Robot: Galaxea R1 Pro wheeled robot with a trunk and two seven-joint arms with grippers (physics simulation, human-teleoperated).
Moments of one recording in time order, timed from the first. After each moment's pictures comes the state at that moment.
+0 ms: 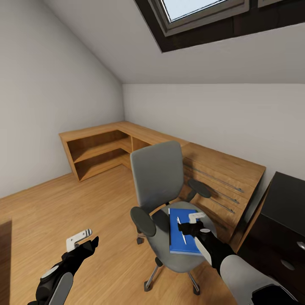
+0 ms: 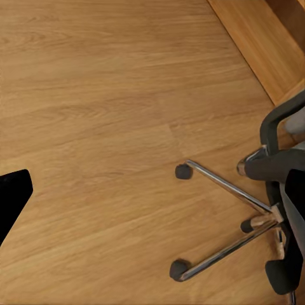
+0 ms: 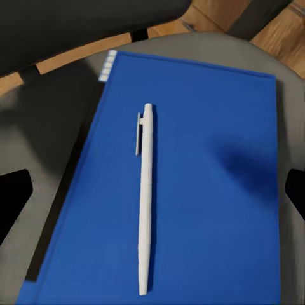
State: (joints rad) left arm -0.09 0.05 0.00 -1.52 0.52 0.47 0.37; right arm -0.74 0.02 0.27 -0.38 -0.17 0.11 -0.03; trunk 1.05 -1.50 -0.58
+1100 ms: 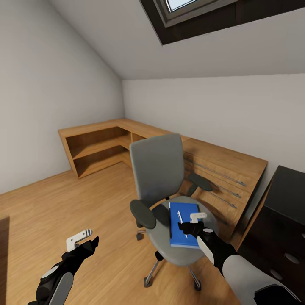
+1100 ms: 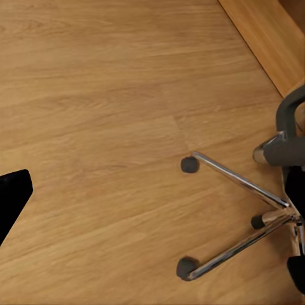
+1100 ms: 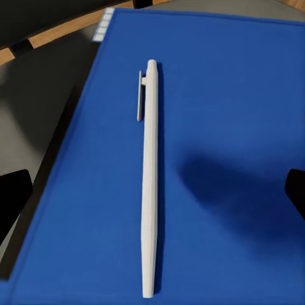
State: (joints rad) left arm -0.09 0.05 0.00 -1.52 0.52 0.47 0.37; right arm -0.74 0.00 0.27 -0.39 -0.22 0.10 0.02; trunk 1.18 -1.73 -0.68
